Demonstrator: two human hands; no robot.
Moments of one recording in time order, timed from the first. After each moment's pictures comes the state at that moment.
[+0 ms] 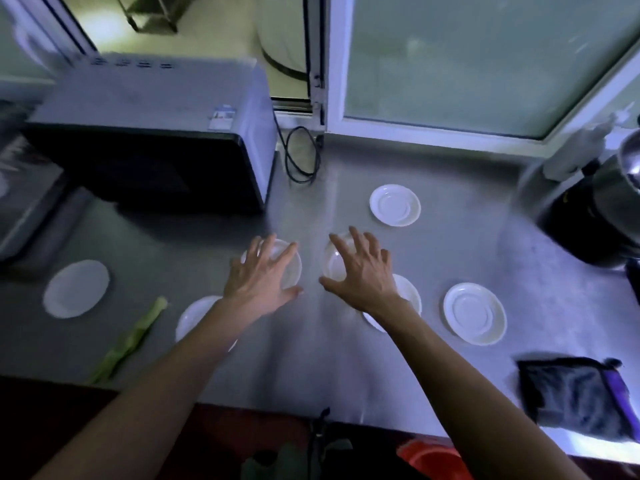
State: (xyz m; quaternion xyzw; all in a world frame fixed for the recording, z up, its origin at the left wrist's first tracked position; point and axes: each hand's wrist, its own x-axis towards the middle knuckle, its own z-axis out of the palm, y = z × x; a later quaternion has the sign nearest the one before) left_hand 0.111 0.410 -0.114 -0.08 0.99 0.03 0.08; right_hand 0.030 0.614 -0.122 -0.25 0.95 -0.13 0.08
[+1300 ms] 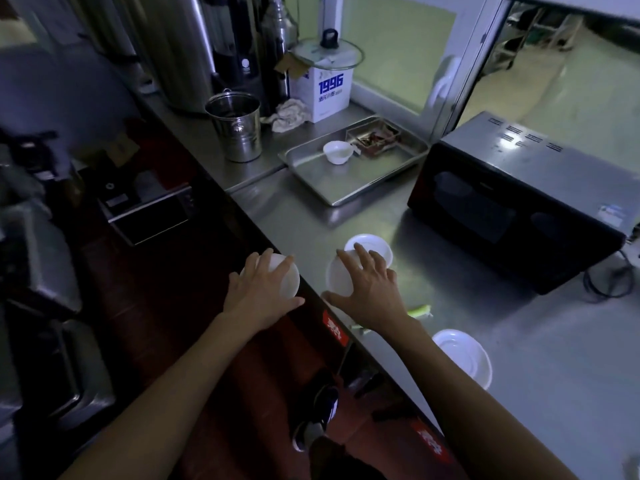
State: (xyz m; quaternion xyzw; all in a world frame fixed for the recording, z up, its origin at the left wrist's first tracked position) left_hand 0.546 0.092 -0.073 -0.47 0.88 0.09 0.02; right_hand 0.344 0.194 -0.074 -0.59 0.79 -0.11 0.08
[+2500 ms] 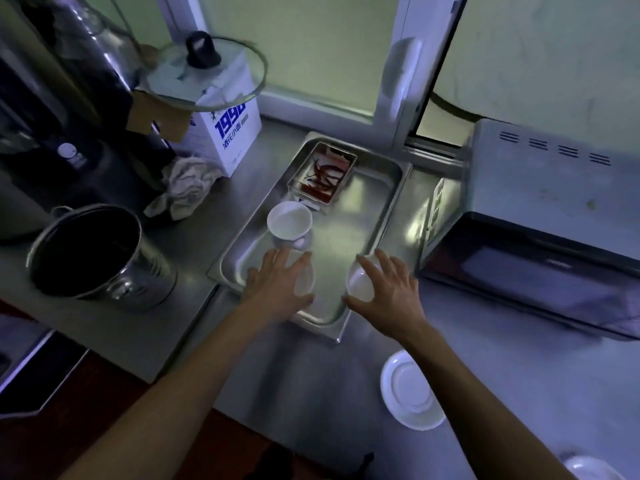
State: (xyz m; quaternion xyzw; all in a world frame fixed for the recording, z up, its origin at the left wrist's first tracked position) left_hand 0.269 -0.338 -0.125 -0.22 0.96 0.12 0.09; right_hand 0.151 -0.127 -0.117 -0.34 0.92 -0.14 0.12
